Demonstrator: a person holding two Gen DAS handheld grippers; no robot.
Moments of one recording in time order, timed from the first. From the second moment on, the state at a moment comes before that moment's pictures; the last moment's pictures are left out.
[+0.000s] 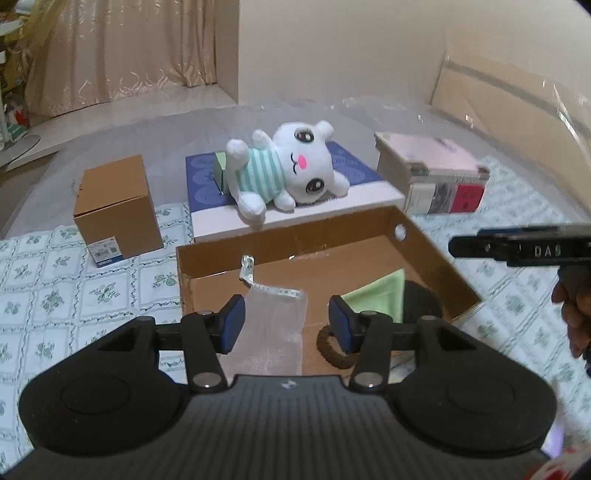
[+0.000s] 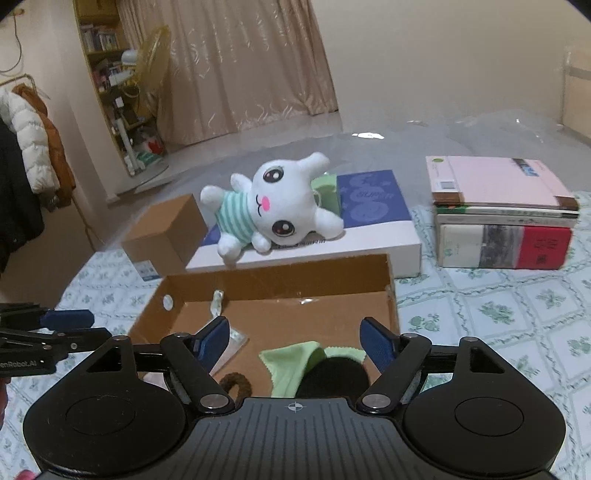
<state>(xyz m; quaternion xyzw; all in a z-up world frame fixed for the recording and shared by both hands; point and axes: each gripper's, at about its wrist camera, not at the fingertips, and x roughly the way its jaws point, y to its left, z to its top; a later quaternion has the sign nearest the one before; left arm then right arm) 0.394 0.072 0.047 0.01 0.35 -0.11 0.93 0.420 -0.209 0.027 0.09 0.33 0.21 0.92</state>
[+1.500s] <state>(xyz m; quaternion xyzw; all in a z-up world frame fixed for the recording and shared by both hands) 0.029 0.065 0.038 -0.06 0.31 -0.02 0.95 0.038 -0.215 0.028 0.06 0.32 0.23 0.92</state>
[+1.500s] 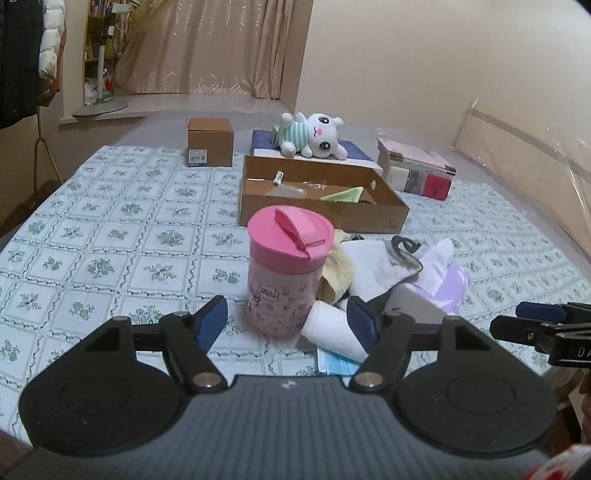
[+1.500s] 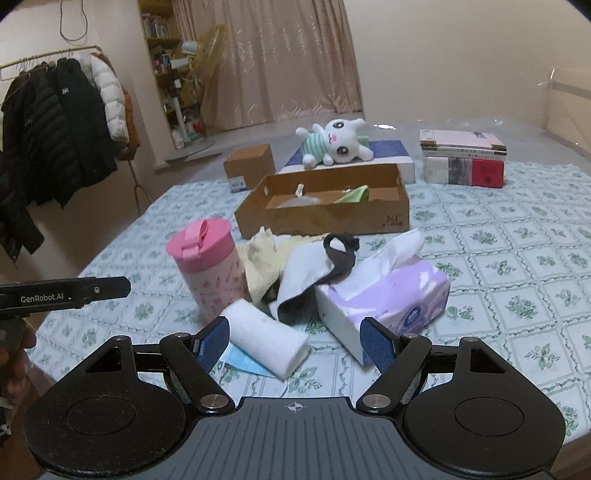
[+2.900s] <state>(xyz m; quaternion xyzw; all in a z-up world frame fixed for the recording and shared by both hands) 0.094 0.081 -0.060 -0.03 0.40 -0.02 0.91 0.137 -0.096 -0.083 -0.21 0.35 0.37 0.84</state>
